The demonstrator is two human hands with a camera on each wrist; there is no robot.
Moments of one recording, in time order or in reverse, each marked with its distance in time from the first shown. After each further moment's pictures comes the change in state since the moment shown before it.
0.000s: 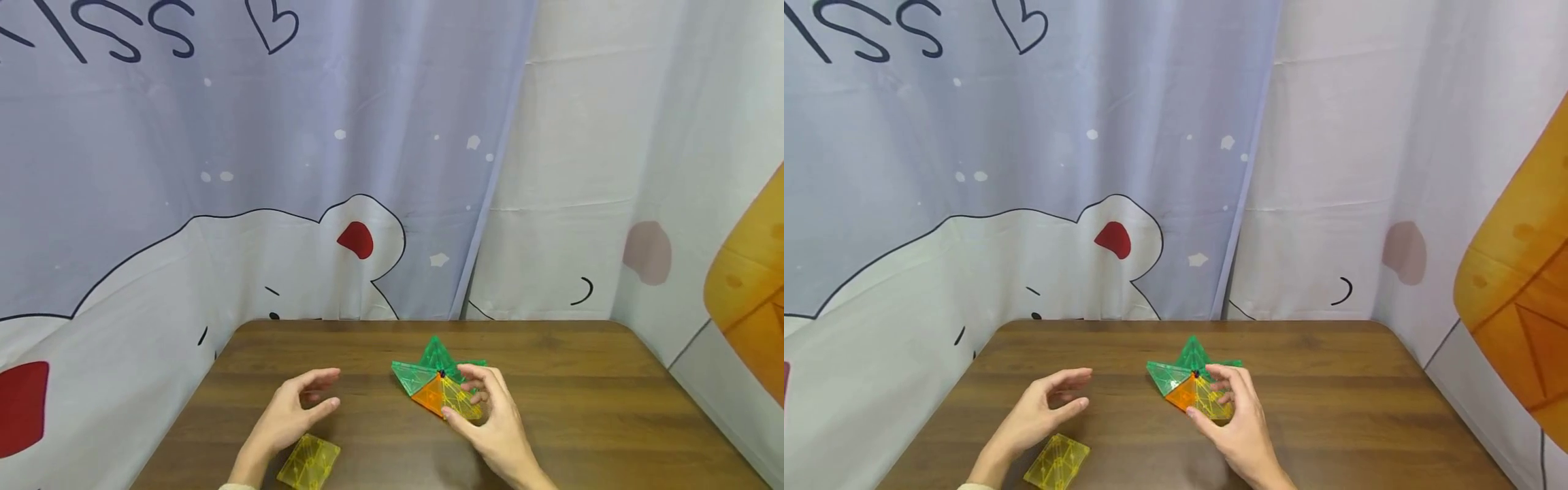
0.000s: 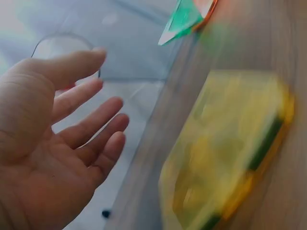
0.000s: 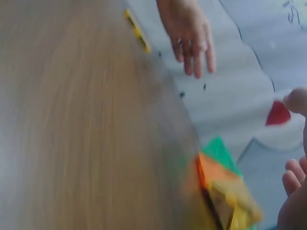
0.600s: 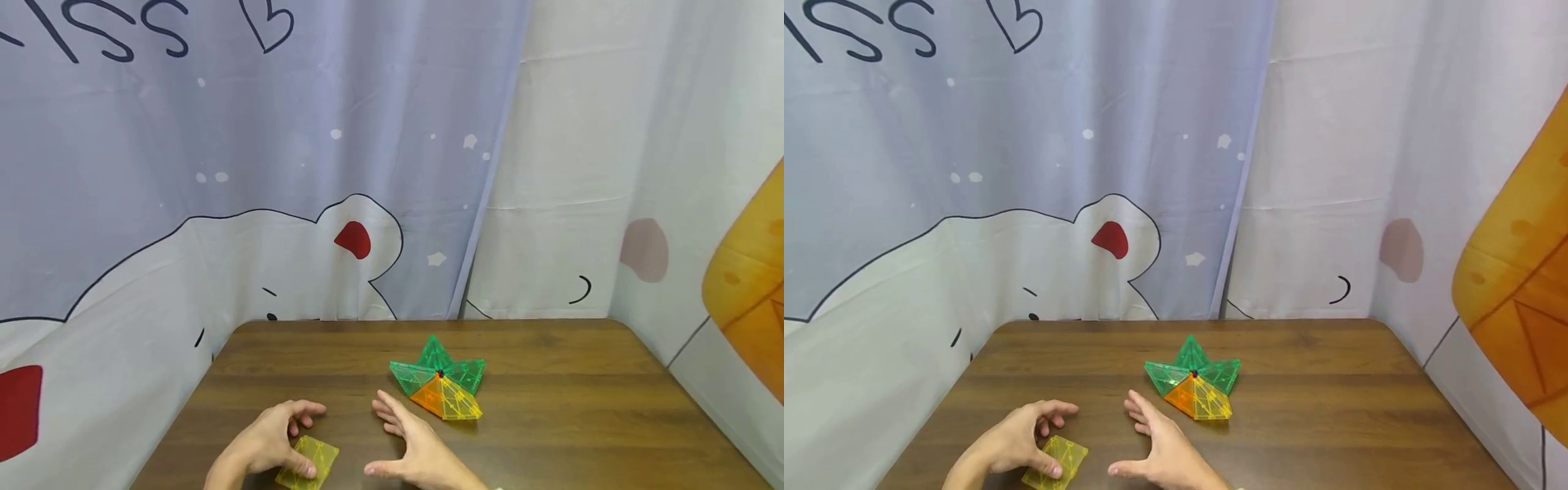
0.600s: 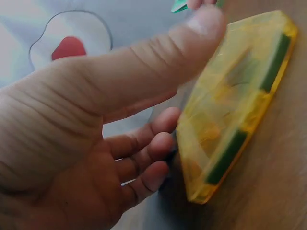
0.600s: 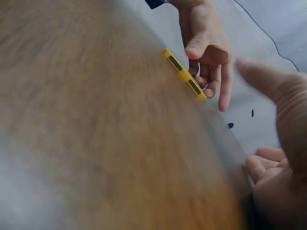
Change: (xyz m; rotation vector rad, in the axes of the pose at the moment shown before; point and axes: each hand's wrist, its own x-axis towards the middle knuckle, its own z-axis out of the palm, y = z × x) left_hand -0.023 -0.017 -0.030 0.227 -0.273 -0.086; right_hand -0.007 0.005 0.092 0.257 -0.614 0.174
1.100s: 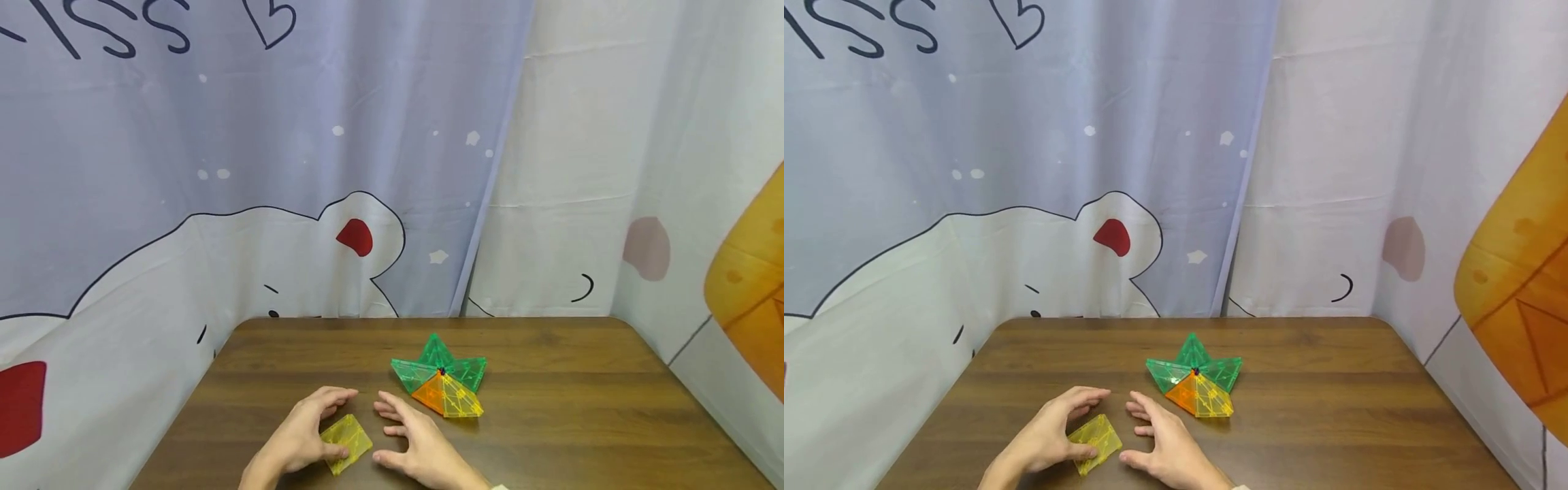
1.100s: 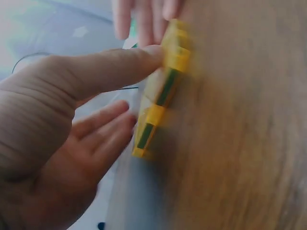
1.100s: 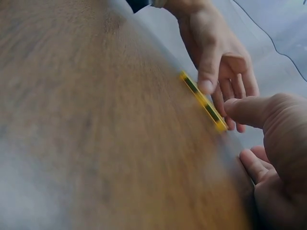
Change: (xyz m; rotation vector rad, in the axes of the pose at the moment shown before) left_hand 0.021 0.022 0.038 -0.050 0.082 0.162; right_hand 0.000 0.003 -0.003 -0.041 -0.003 -0.008
